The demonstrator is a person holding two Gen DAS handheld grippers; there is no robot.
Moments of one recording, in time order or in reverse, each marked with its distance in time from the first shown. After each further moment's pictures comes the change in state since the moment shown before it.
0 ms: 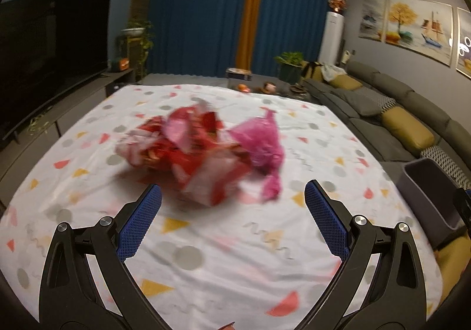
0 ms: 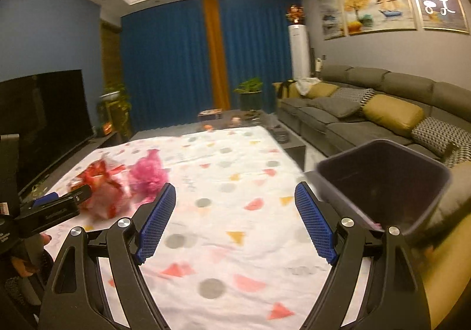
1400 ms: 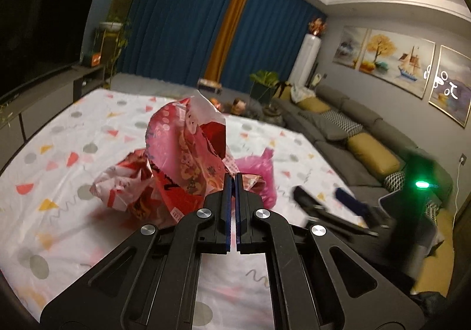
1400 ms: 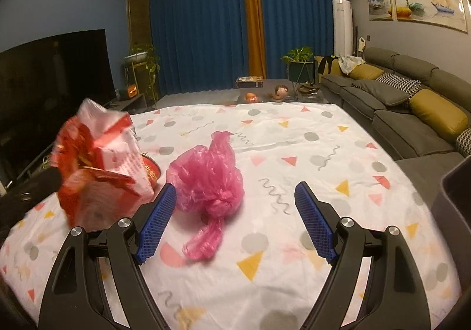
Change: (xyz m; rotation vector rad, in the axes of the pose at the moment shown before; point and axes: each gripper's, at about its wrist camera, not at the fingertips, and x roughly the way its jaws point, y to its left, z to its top) left arm 0.038 0.041 0.039 -0.086 -0.066 -0.244; right arm 0.168 0.127 0.010 -0.088 0.178 0.124
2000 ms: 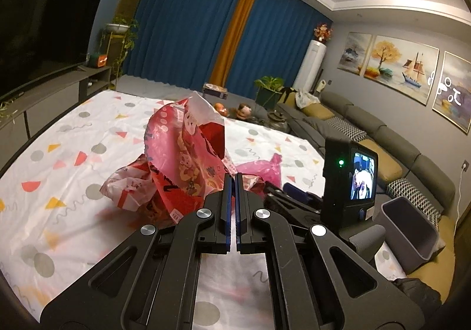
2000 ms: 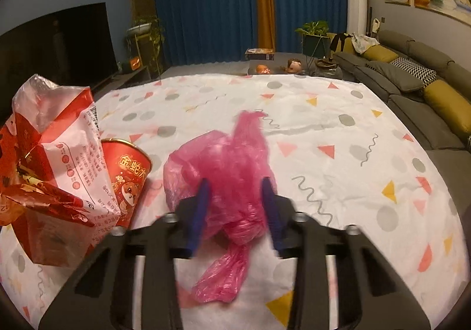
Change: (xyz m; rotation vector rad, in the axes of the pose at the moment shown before) left arm -0.004 0.008 0.000 -0.024 -0.012 0.028; right arm 0.075 0.020 0.006 -0.037 0.148 0.019
